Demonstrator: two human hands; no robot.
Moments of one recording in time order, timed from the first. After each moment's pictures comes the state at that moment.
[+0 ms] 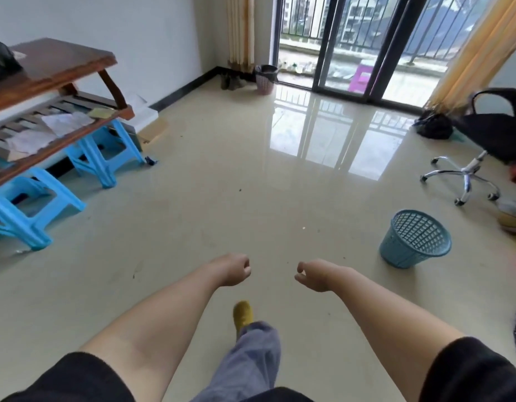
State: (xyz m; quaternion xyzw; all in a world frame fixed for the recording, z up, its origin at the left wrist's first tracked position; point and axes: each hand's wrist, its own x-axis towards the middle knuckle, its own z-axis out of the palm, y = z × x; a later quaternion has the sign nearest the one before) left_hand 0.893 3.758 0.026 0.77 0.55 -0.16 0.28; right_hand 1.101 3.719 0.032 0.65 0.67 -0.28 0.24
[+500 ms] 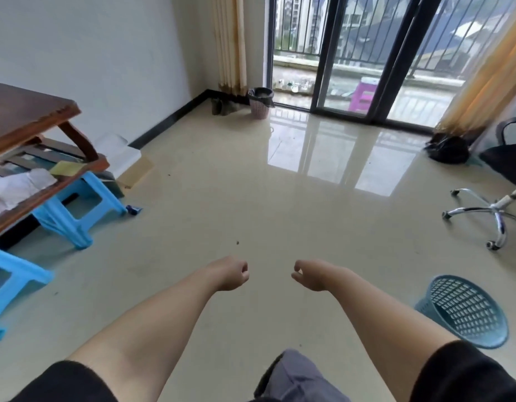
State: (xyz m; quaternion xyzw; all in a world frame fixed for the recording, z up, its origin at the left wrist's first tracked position) left_hand 0.935 4.145 0.043 0.78 0.53 -0.18 0.26; right_hand 1.141 4.101 0.056 0.68 0.64 -0.31 0.18
